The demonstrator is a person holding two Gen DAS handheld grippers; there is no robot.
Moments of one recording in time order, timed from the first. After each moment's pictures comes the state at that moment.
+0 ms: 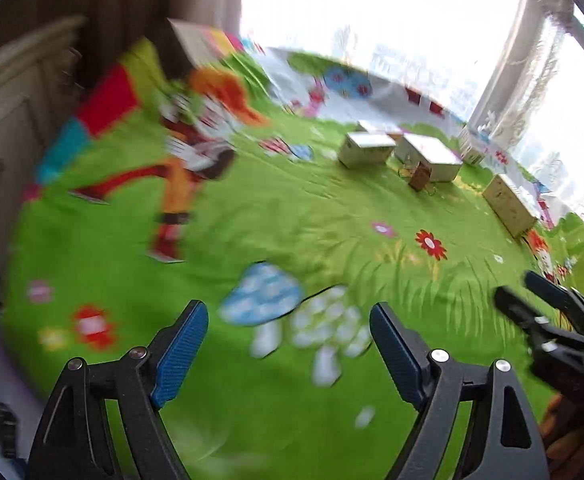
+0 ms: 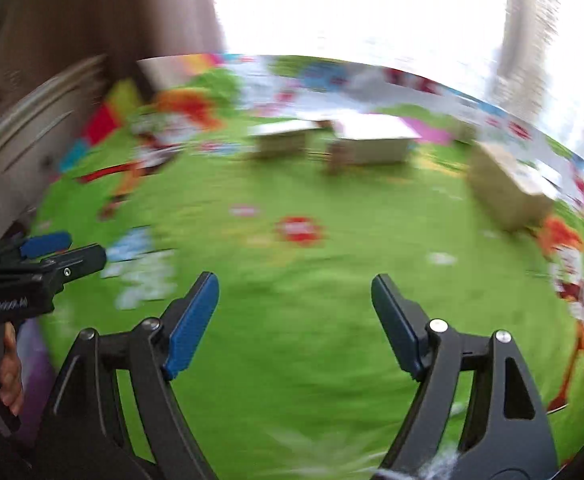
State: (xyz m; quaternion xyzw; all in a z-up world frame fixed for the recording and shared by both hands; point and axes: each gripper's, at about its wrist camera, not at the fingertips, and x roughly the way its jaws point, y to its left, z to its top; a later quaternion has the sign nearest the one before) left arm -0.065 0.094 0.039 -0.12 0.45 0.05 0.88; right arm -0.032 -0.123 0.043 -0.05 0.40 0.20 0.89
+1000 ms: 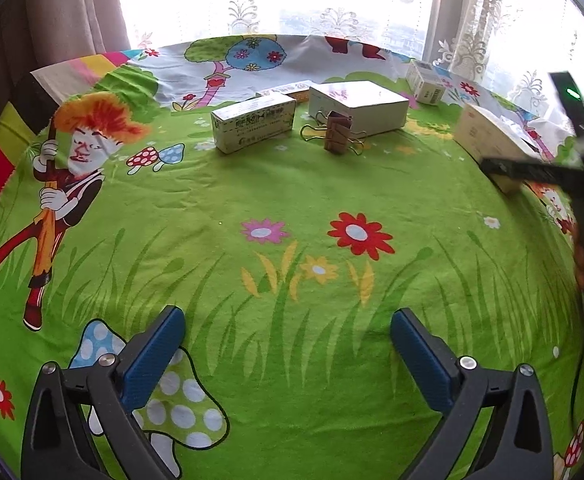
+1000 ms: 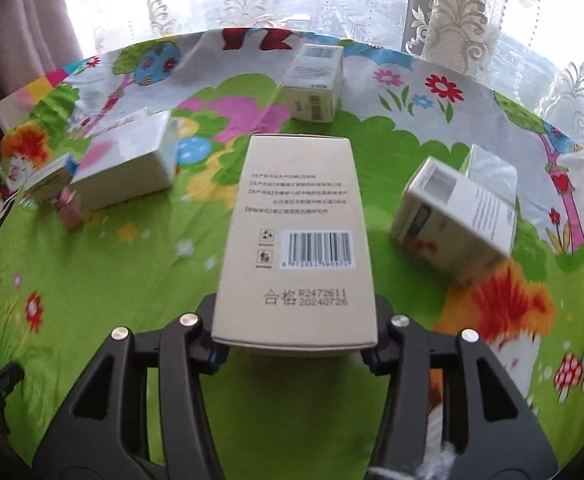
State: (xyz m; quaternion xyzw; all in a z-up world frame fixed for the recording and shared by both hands) left arm -0.007 -0.005 0.004 -0.01 0.46 0.01 0.89; right arm 0.137 -0.249 -0.006 -0.05 0.45 0.14 0.88
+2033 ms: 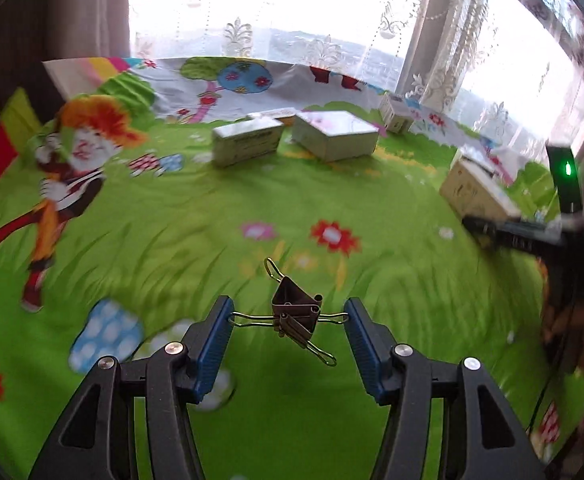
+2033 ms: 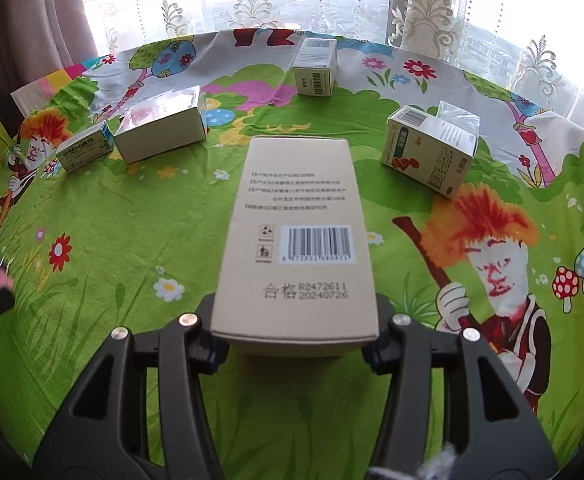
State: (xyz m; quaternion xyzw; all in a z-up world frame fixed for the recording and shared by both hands) left arm -0.054 0.016 0.019 -0.05 0.42 -0.05 0.91; right arm 0.075 -0.252 -0.005 -0.04 0.44 0.12 0.89
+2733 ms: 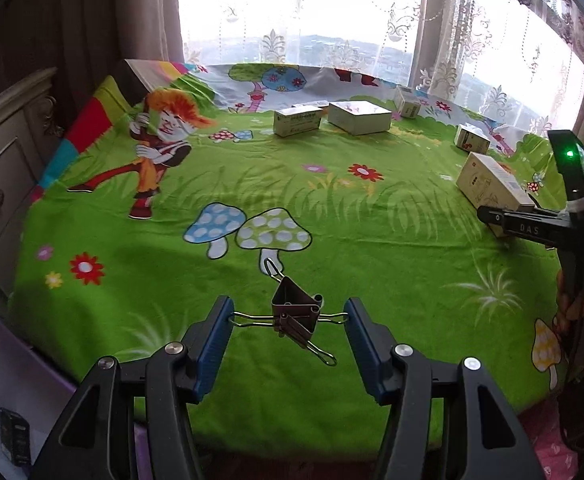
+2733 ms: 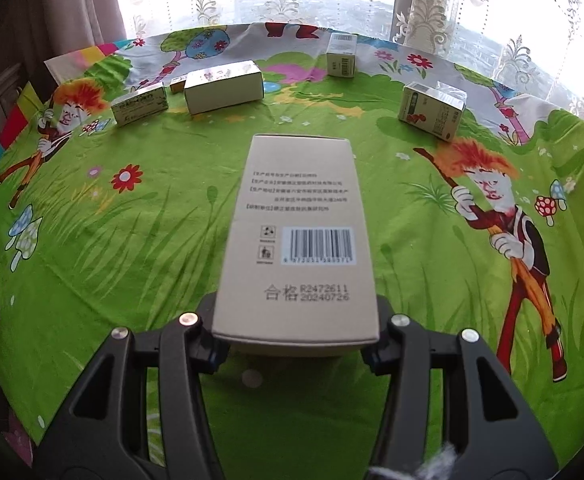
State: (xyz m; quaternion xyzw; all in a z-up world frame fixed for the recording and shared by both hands) left arm -0.162 0.043 0.034 -0.02 0.40 0.00 0.91; right arm -0.022 -0.221 0.001 -0.04 0.44 0.10 0.89
